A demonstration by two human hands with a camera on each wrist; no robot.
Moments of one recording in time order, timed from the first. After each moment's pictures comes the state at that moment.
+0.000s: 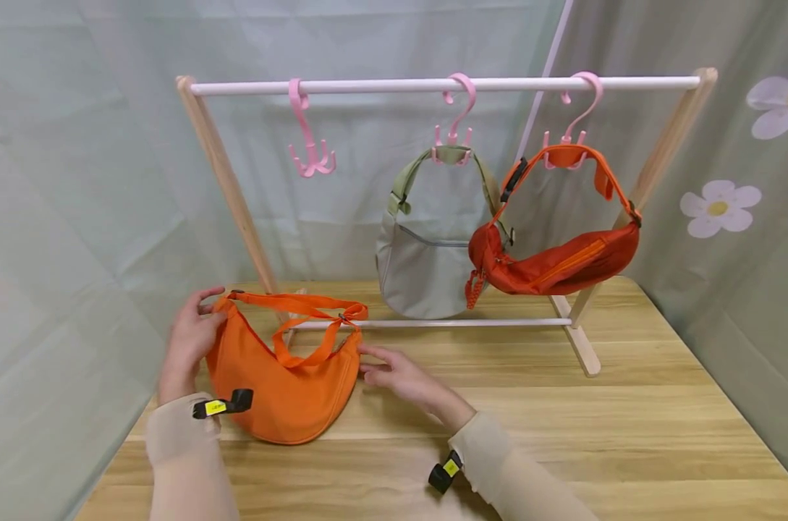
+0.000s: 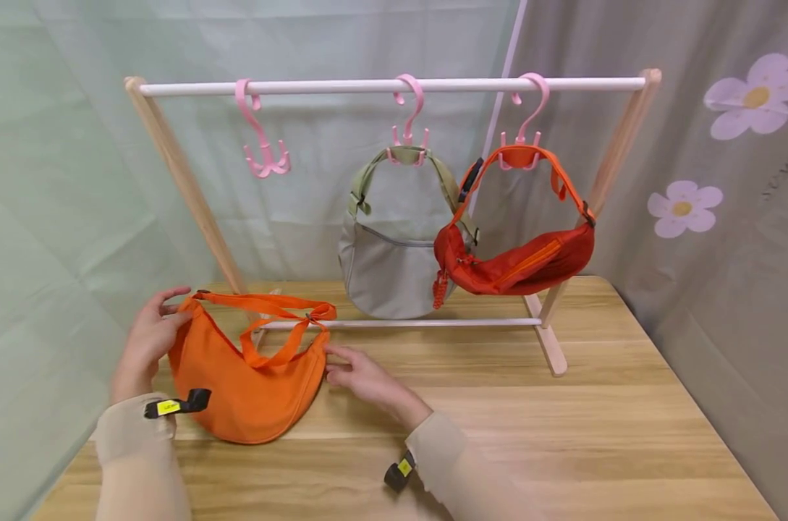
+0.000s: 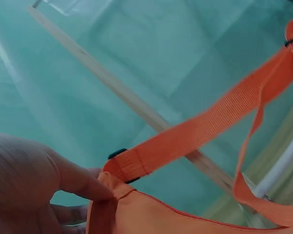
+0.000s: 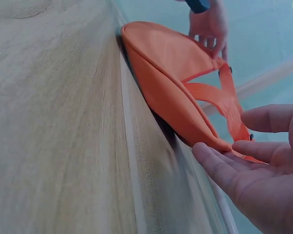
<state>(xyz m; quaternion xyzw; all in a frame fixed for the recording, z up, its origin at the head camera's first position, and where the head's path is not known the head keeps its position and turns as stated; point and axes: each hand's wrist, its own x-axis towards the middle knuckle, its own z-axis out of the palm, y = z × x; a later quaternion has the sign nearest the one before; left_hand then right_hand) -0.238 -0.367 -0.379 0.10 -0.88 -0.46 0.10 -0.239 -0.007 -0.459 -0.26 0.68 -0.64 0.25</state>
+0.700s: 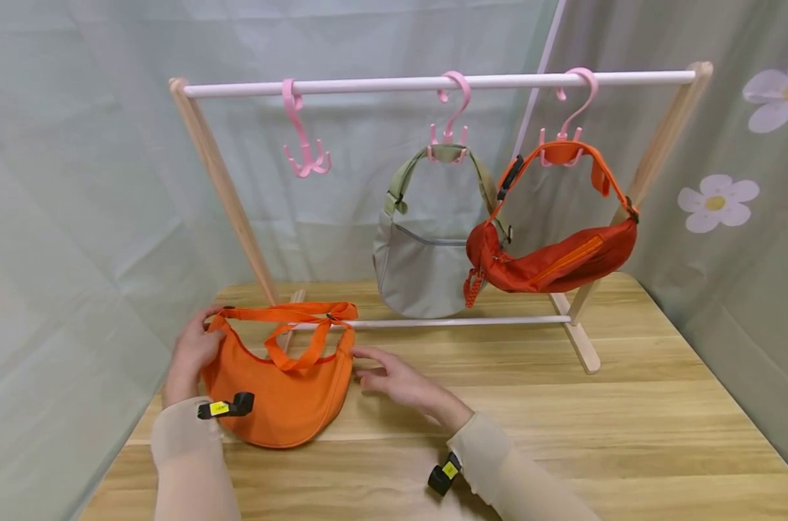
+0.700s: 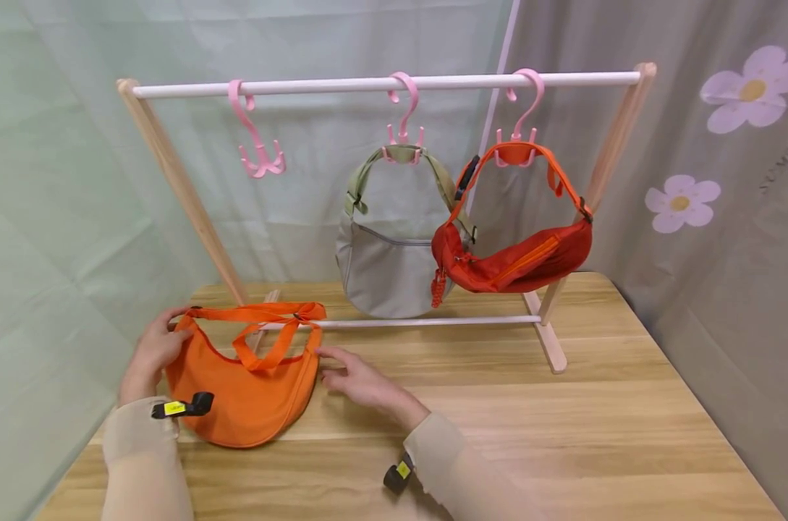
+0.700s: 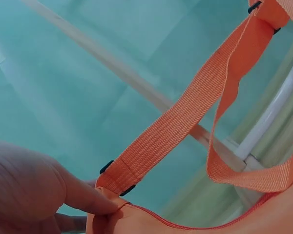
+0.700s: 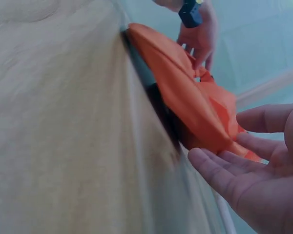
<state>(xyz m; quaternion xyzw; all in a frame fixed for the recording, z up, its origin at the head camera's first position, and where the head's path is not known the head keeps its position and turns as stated) -0.247 -0.382 -0.402 0.12 -0.90 -0.43 0.01 -0.235 -0.013 -0.461 -0.27 0.69 -0.62 0.24</state>
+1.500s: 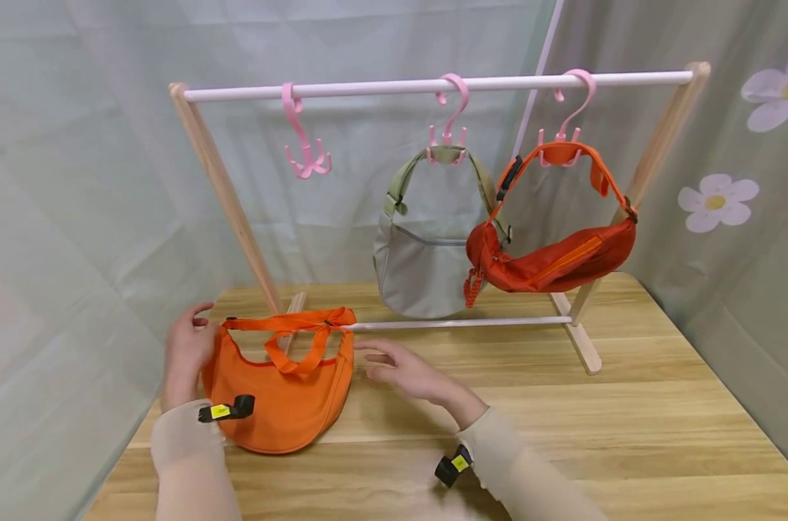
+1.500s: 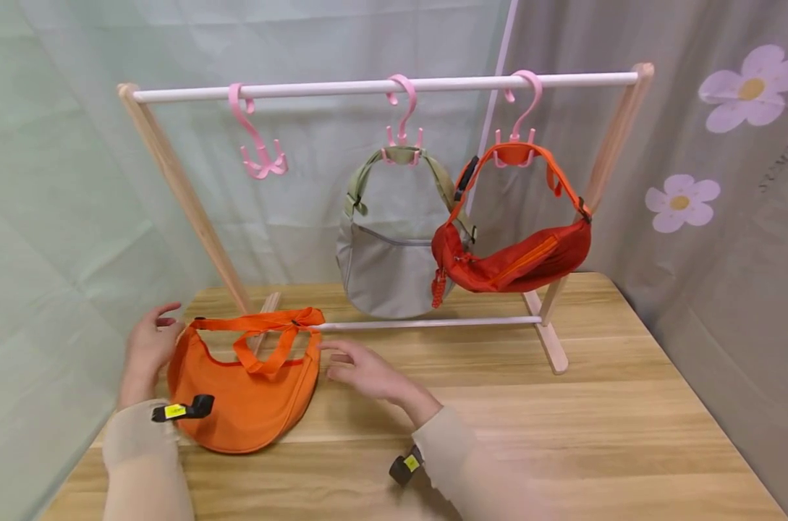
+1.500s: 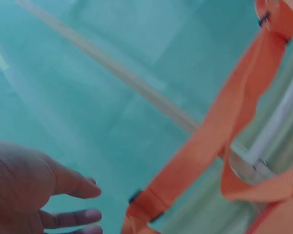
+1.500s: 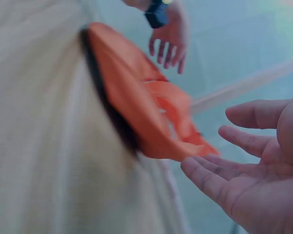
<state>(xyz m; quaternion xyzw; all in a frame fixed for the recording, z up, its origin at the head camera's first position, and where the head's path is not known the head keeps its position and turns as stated) -0.245 -0.379 -0.401 0.15 -0.90 -0.39 0.15 -0.237 0.005 -0.433 -0.33 0.72 -0.58 0.20</state>
